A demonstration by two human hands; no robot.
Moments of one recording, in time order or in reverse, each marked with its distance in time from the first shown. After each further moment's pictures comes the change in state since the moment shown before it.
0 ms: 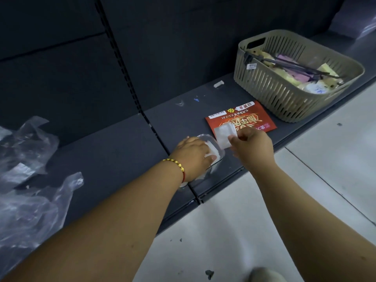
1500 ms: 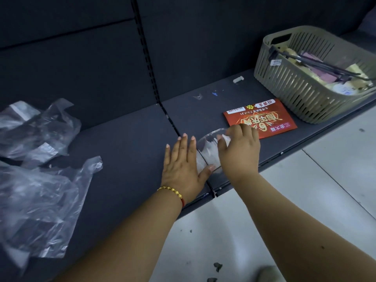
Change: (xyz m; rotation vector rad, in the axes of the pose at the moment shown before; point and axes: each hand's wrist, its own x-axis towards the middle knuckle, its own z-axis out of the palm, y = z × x) left_hand -0.070 -0.029 0.052 -0.010 0.255 -0.296; right_hand -0.025 -0.011 0.076 -0.284 0.321 -0.431
